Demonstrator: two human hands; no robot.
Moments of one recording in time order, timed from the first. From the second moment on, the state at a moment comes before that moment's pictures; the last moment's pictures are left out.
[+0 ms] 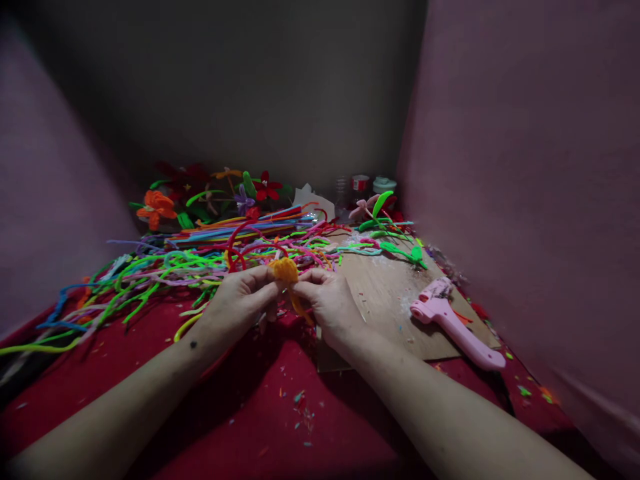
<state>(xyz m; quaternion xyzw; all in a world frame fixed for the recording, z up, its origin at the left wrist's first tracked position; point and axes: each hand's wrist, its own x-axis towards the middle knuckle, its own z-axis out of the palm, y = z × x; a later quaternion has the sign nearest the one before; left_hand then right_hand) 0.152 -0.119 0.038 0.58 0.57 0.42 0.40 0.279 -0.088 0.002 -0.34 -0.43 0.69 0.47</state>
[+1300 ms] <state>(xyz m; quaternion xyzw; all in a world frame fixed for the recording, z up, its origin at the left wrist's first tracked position) 0.132 -0.125 0.037 0.84 0.30 0.45 -0.08 0.295 -0.100 0.007 -0.19 -0.79 0.09 0.57</state>
